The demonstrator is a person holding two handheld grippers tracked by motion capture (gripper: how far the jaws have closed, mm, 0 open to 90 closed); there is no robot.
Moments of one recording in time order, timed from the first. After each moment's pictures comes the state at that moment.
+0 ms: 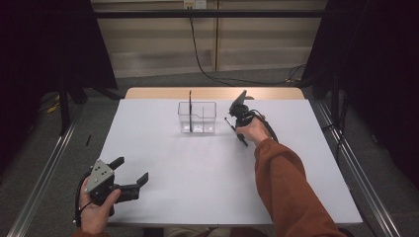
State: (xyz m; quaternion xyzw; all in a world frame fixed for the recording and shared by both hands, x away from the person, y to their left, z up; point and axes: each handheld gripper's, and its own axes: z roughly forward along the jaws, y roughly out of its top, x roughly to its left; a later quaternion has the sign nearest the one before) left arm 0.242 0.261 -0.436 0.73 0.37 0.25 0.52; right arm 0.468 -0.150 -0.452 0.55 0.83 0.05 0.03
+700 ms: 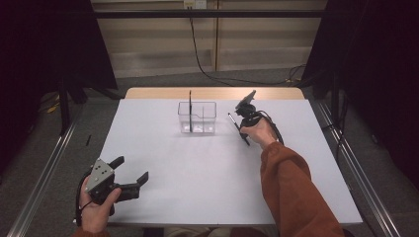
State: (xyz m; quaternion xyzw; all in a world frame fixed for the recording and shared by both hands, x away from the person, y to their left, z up) left arm 0.244 0.261 -0.436 0.73 0.37 0.25 0.52; right arm 0.459 -0.172 -0.448 0.56 0.82 0.12 0.03
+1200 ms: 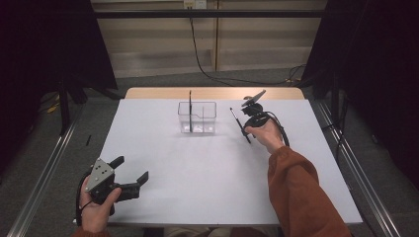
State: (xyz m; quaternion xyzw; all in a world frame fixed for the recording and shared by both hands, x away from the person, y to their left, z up) left arm 0.244 0.260 -0.436 0.73 0.37 0.25 0.52; right arm 0.444 -0.188 -0.437 0.55 0.81 0.19 0.04
